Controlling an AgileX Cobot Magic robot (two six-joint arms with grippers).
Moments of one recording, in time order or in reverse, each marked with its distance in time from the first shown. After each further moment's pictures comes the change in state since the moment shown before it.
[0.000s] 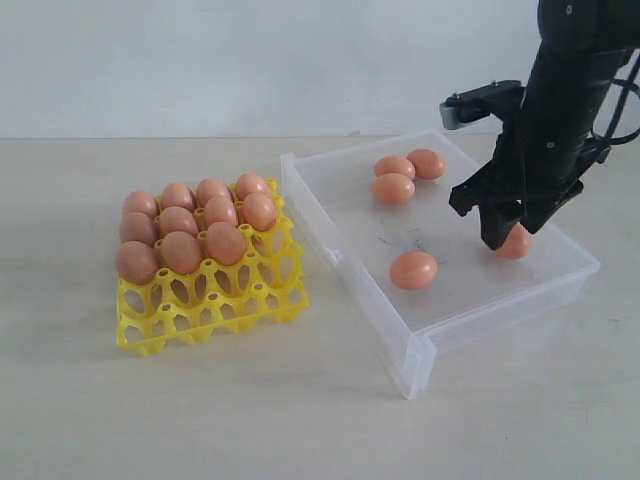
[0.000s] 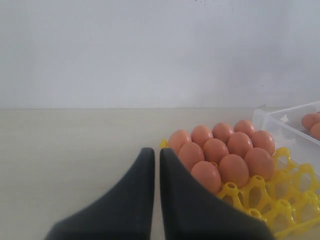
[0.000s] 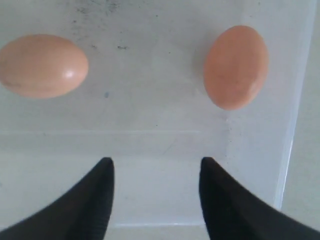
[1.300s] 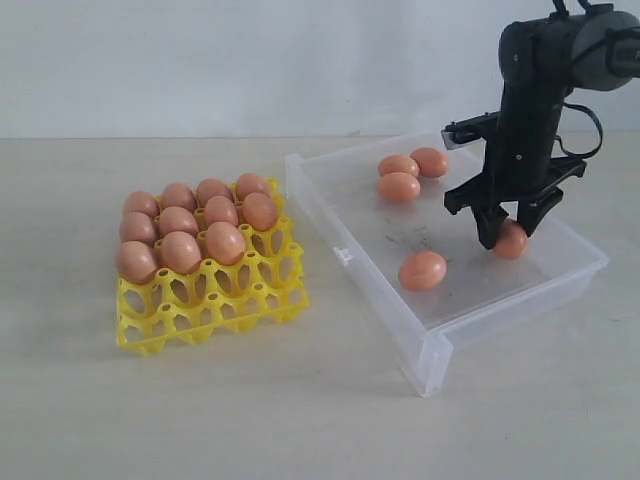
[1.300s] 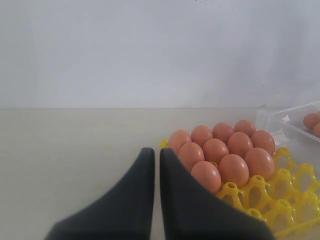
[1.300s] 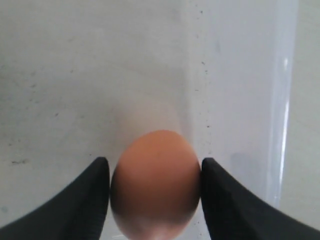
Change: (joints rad) left arm 0.000 0.000 0.000 0.000 0.000 0.000; right arm -0.075 0.392 -0.405 -0.062 0.125 0.079
